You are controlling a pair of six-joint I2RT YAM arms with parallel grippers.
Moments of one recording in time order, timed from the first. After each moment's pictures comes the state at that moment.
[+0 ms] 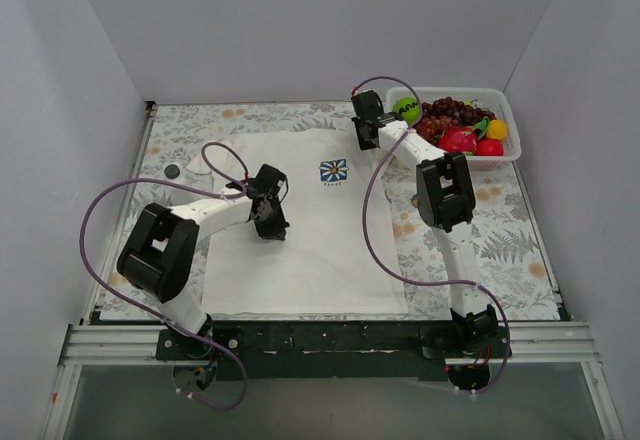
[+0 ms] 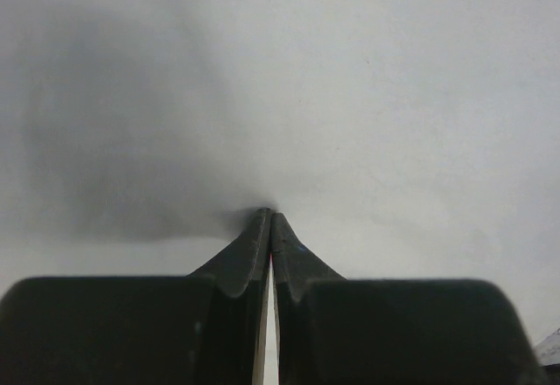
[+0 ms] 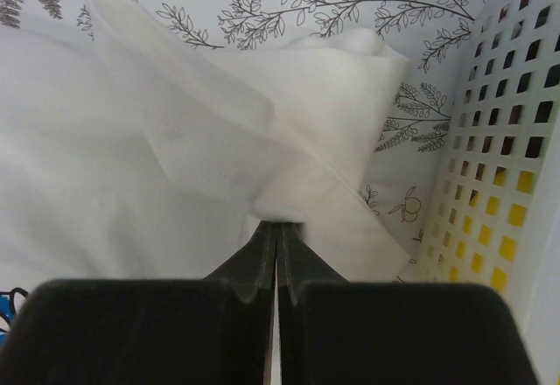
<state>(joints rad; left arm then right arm) -0.51 1.66 0.96 -0.51 -0.01 -0.78 0.43 2.40 2.04 -0.51 0.28 0.09</state>
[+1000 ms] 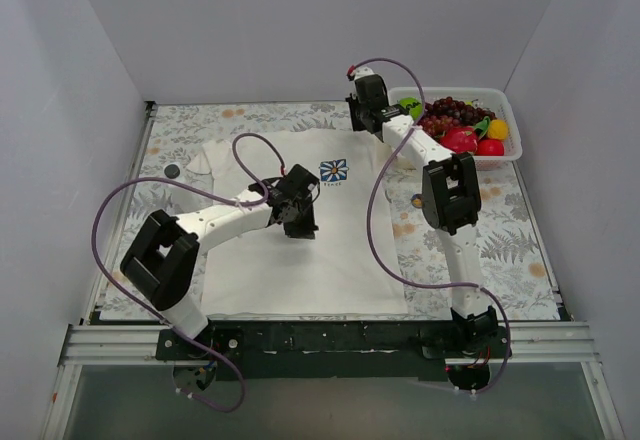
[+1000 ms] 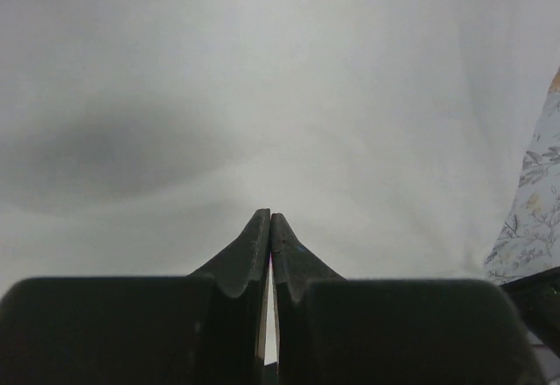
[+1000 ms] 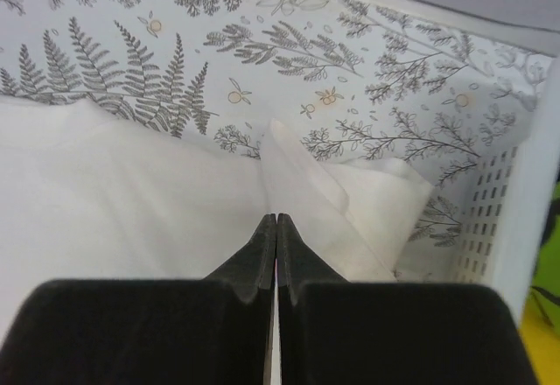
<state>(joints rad) -0.72 1.63 1.10 -0.56 -0.01 -0.77 0.43 2.32 2.05 -0.34 0.14 0.05</state>
